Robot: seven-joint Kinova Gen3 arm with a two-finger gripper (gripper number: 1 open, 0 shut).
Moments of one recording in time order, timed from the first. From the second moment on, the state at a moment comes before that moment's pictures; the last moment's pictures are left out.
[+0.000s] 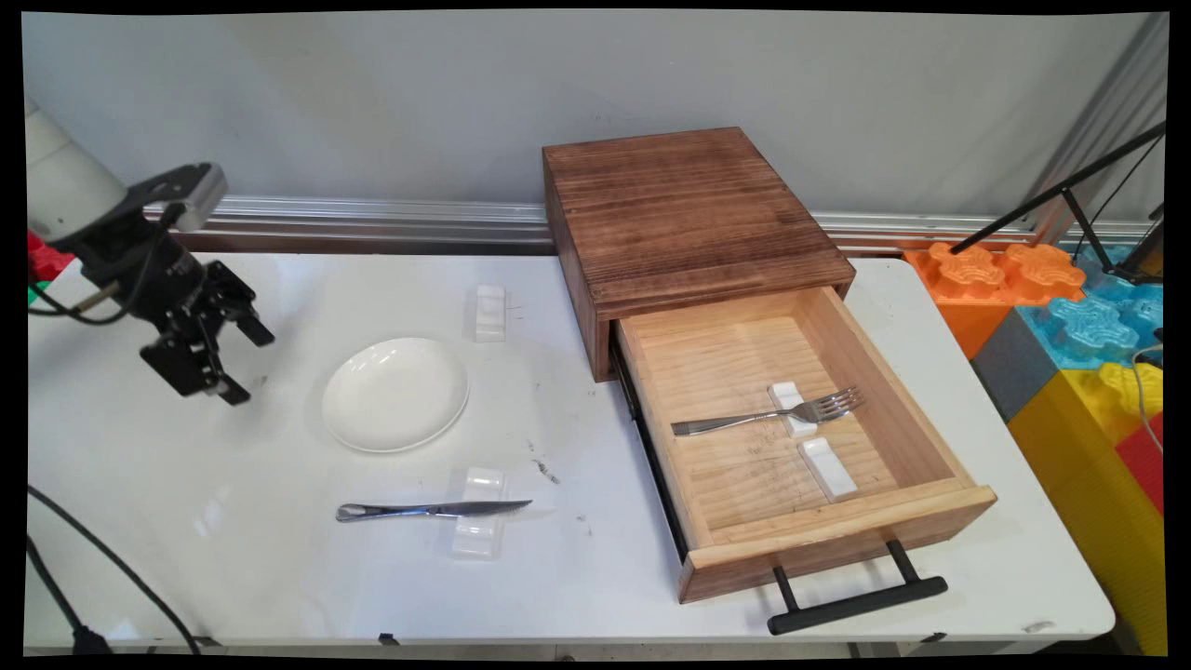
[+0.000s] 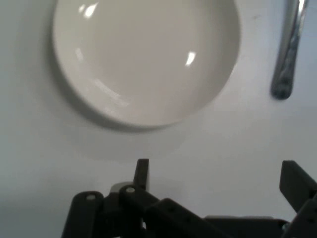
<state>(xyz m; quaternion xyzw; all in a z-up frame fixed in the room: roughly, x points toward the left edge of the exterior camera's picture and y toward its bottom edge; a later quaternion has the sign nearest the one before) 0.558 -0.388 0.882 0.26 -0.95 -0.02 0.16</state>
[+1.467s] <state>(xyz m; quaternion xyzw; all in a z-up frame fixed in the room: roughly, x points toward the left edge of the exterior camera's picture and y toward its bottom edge) 0.438 -0.347 0.790 0.20 -0.95 -0.04 0.23</state>
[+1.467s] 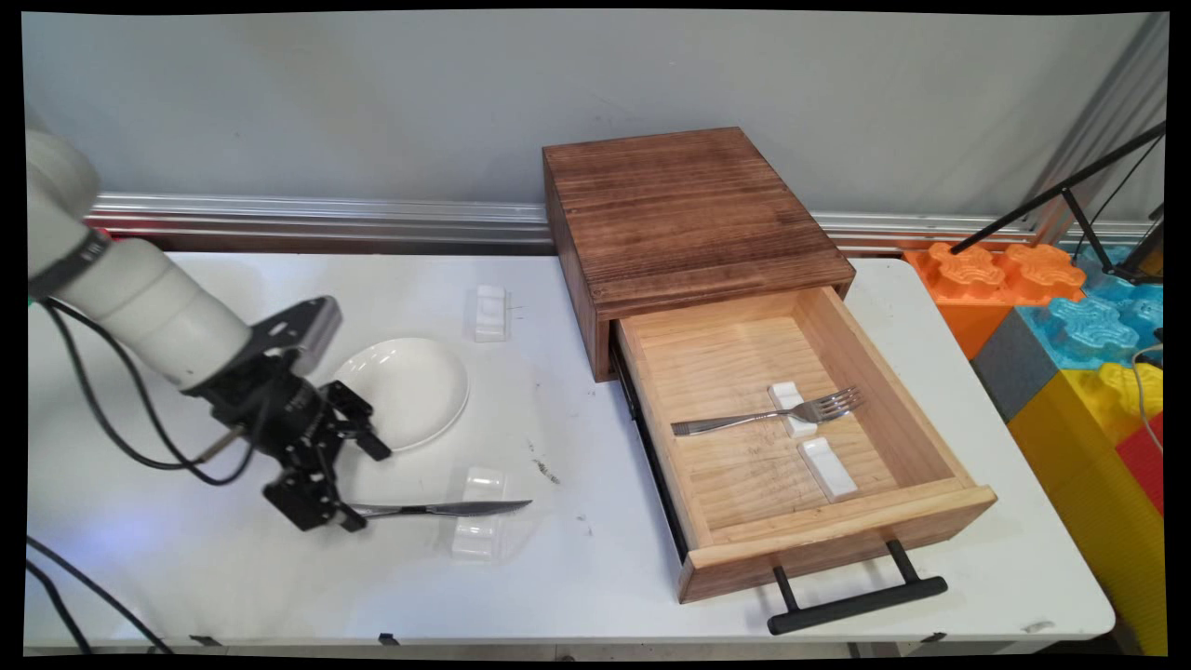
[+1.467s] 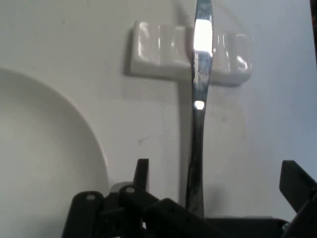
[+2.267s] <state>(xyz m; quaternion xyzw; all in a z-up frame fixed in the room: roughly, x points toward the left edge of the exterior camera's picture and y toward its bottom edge) 0.396 -0.359 0.766 0.16 -0.96 -0.03 0.21</state>
